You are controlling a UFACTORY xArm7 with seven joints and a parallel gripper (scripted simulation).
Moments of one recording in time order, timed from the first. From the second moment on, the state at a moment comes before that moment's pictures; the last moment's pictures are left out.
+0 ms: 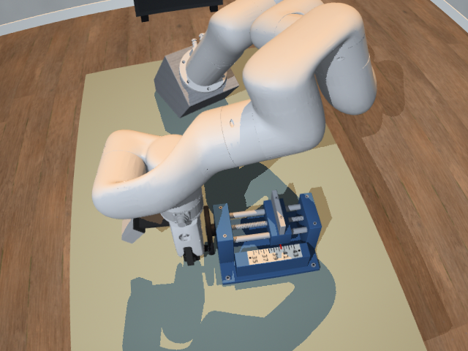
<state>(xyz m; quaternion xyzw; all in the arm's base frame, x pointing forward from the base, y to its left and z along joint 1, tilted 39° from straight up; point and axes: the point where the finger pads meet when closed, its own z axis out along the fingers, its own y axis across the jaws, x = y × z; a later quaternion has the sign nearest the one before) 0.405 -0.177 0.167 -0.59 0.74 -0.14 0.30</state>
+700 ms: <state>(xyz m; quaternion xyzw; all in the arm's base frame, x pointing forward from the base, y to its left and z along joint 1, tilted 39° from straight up) 0.373 -0.185 0.208 -0.59 0.74 -0.14 0.30</state>
